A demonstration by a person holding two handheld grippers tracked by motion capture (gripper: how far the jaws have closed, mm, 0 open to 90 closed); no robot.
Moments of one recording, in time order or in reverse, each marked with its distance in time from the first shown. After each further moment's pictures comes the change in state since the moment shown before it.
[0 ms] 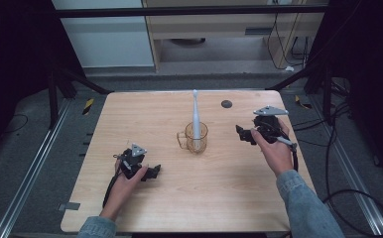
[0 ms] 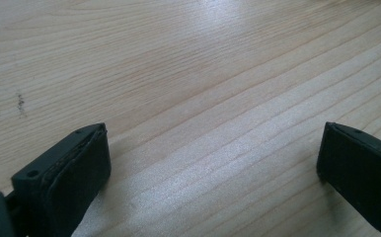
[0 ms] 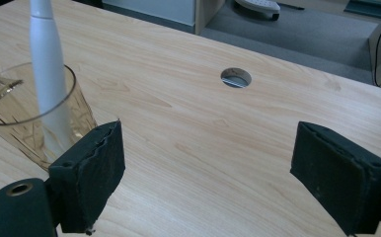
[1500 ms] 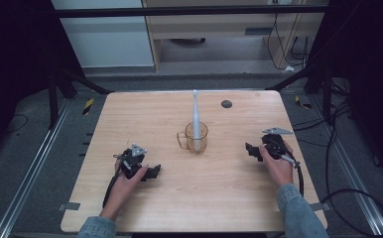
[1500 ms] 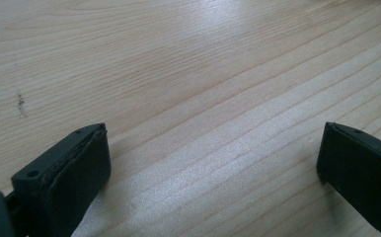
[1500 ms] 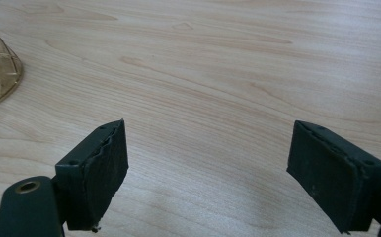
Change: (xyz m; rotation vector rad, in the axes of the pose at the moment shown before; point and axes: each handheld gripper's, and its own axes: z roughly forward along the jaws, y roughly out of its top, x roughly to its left) left arm 0.000 0.000 0.000 0.000 0.000 0.000; right arm -0.033 -0.087 0.036 0.113 -0.033 0.144
